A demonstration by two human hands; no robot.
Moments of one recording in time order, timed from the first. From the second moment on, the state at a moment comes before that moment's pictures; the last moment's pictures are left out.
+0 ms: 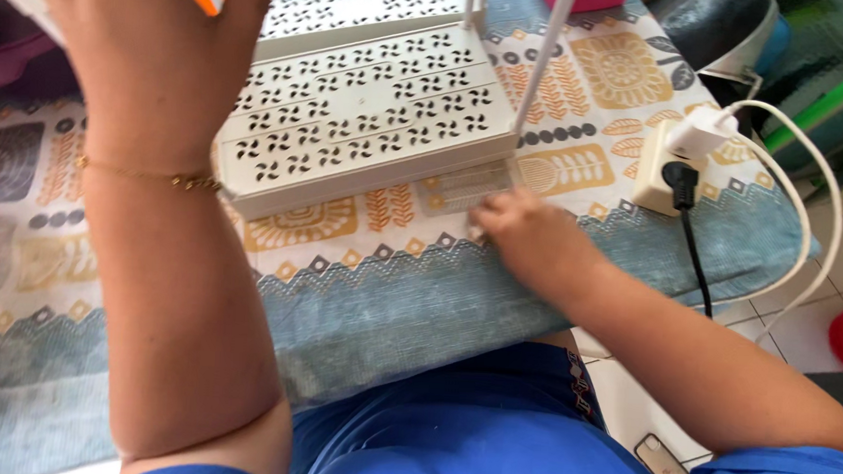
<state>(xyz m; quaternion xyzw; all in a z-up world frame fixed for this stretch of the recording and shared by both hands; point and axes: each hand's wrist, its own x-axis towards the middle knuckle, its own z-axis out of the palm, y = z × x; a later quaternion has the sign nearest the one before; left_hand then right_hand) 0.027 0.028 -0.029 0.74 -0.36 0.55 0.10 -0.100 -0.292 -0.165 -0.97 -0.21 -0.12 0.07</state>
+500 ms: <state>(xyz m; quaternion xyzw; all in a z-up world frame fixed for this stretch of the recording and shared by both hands) 0.029 0.039 -0.031 0.79 -0.34 0.52 0.04 -0.030 -0.394 -0.182 -0.99 -0.01 -0.13 0.03</state>
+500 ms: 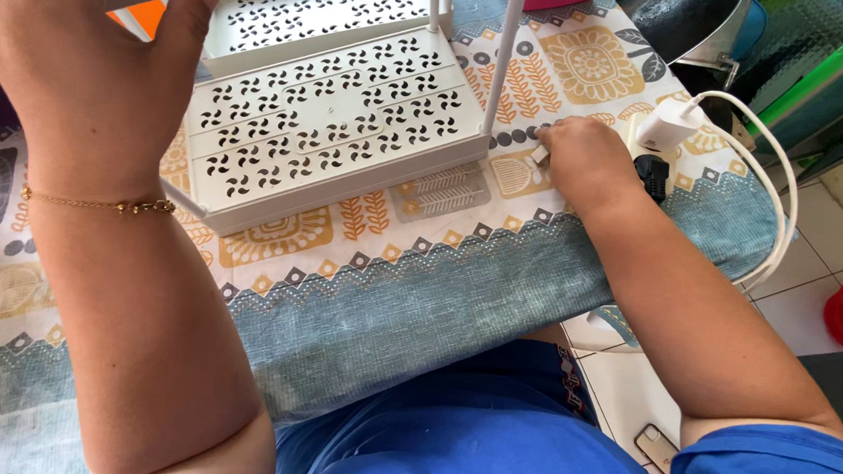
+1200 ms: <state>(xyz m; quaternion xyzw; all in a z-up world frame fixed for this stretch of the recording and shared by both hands) -0.016 0.028 0.015 0.80 -0.30 0.51 0.12 0.013 -0.308 -0.092 -0.66 -0.20 -0.39 0.61</state>
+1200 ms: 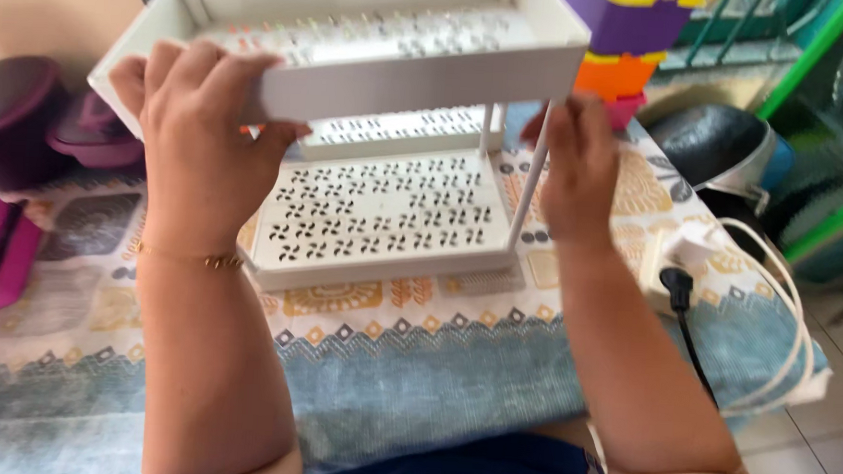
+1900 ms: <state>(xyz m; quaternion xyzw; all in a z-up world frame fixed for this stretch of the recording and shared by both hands) -0.057 -0.059 0.035 0.76 -0.35 0.53 0.13 -0.058 -0.270 -0.064 -0.62 -0.23 -0.38 0.65</state>
